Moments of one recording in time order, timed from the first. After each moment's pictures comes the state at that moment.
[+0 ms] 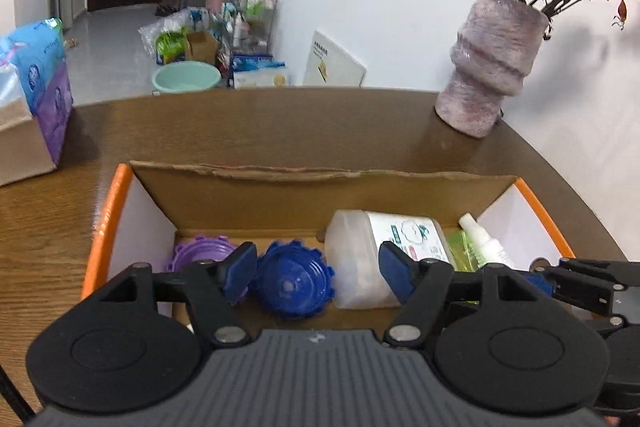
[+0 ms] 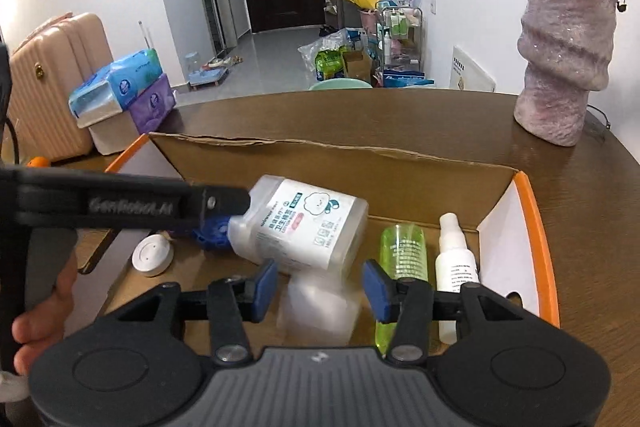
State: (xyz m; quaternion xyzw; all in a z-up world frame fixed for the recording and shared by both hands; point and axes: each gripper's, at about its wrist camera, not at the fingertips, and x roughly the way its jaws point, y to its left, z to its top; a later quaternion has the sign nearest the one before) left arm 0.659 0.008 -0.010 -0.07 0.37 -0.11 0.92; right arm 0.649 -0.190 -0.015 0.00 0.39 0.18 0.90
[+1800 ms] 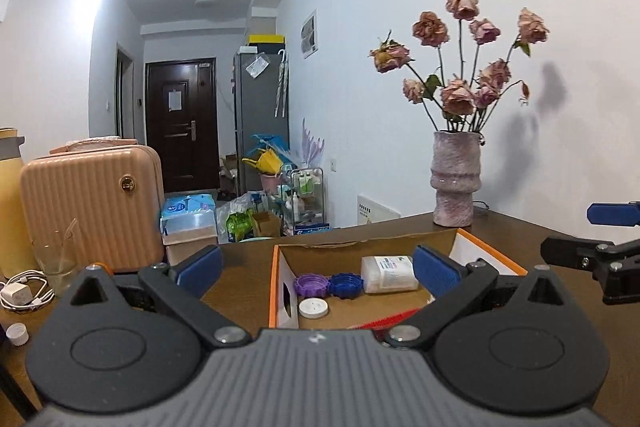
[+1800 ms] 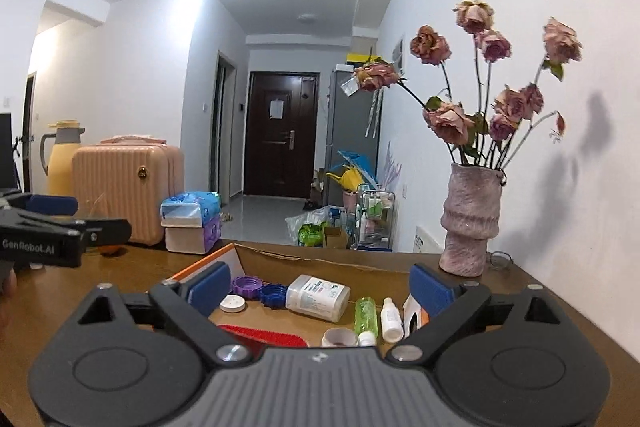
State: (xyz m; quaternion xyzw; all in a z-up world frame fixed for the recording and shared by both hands) left arm 0.341 0.020 0.066 0.02 0.10 -0.02 0.99; right arm 0.369 -0.229 0.057 -0.02 0.10 0.15 0.98
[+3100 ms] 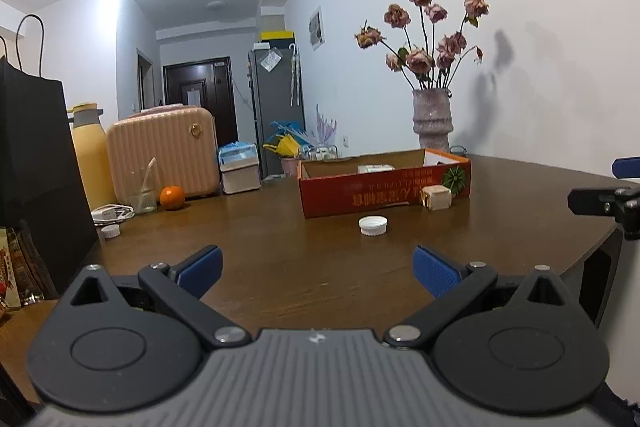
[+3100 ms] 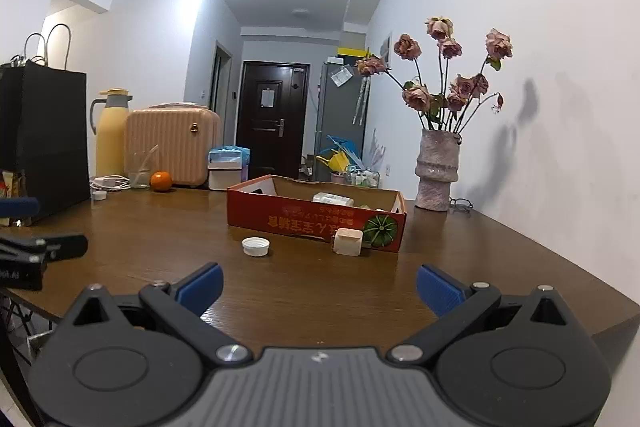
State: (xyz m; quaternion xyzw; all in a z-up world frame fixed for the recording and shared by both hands) left arm 0.069 0.017 -0.016 0.06 0.11 0.00 0.99; right arm 0.106 -0.245 -0.010 -0.04 0.11 0.12 0.99
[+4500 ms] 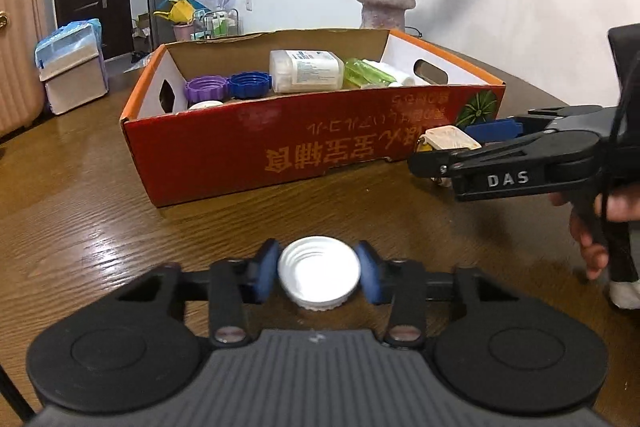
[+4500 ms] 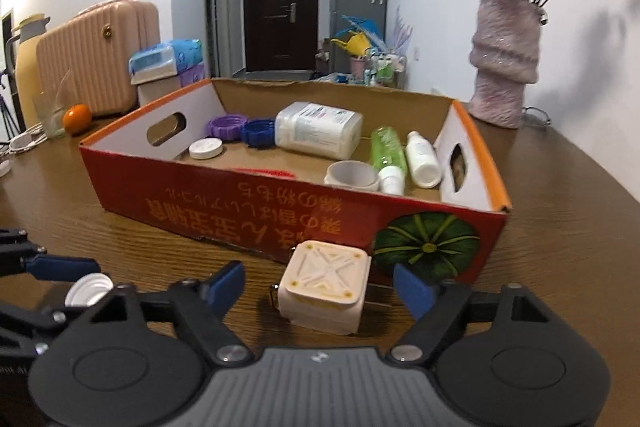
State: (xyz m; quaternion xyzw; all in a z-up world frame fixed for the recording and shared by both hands) left arm 0.401 -0.006 -0.051 0.04 0.33 -0.15 0.93; right arm 0.472 -0.208 -0.056 -0.05 0.30 0.16 0.94
